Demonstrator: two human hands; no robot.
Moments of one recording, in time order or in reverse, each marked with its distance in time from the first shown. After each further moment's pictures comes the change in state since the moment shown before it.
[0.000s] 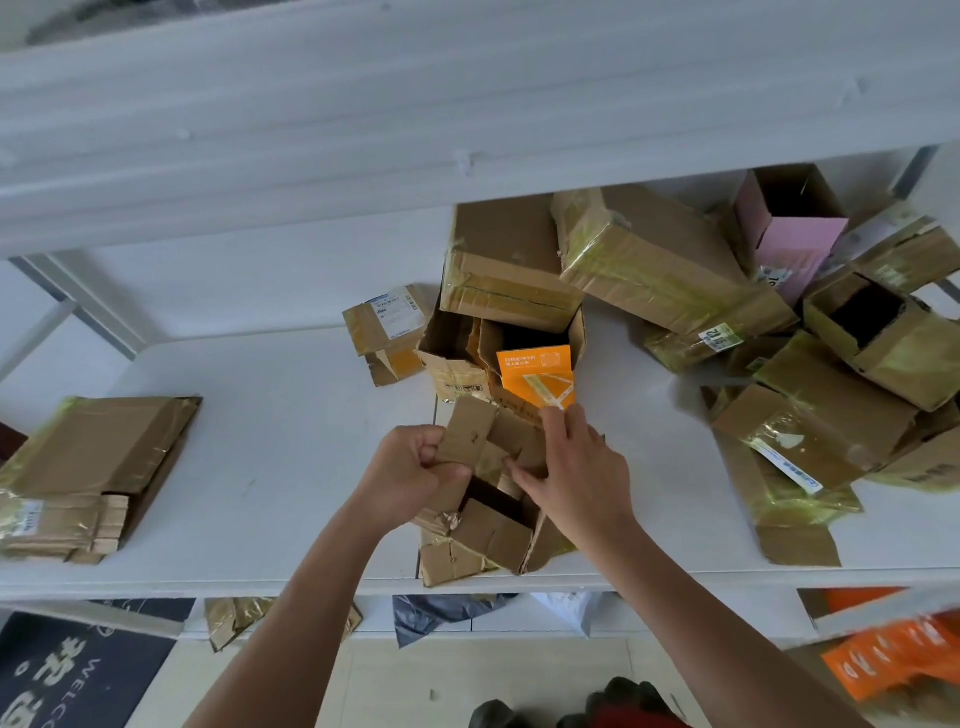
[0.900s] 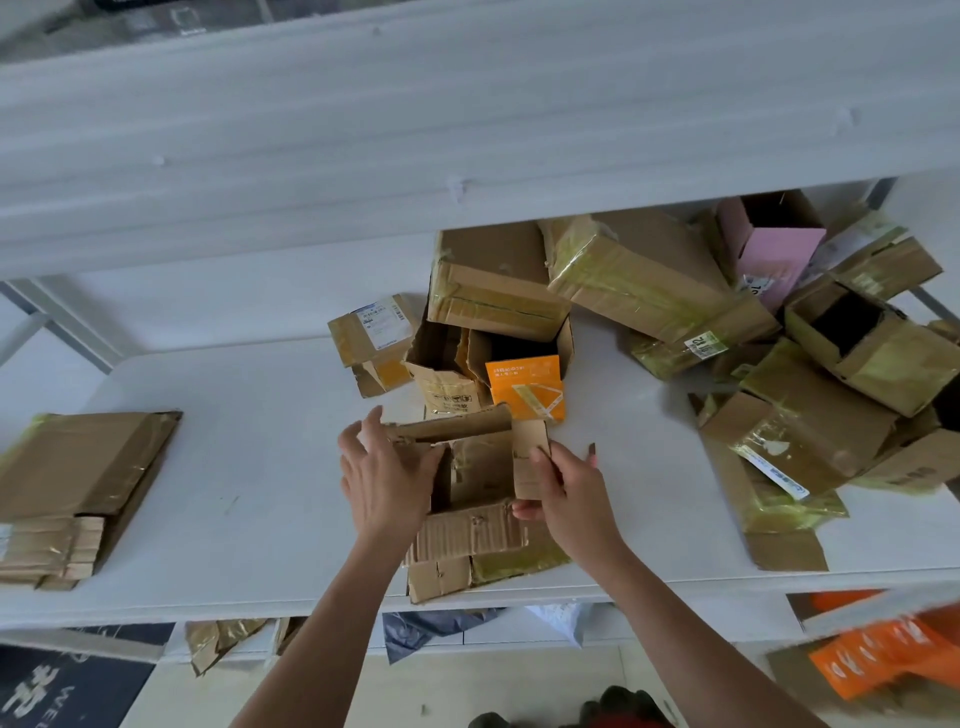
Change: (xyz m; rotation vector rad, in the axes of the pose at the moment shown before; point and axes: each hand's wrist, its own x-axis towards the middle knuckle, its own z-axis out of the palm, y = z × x) left_hand 0.021 -0.021 0.022 0.304 0.555 -0.121; right_hand -0.011 -0.003 -0.003 0.998 -0.255 0.392
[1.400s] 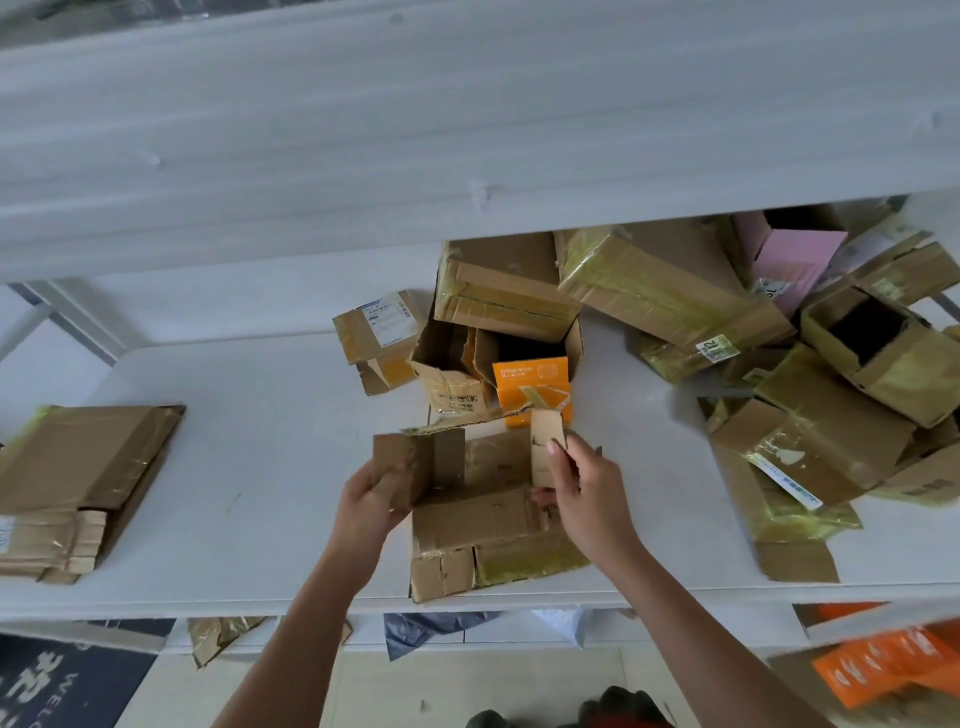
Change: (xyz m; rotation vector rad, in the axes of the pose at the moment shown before) left_hand 0.002 -0.042 -0.009 -0.805 -0.337 -0.295; right_hand 0.010 0.001 -0.007 -0.176 0.095 -0.169
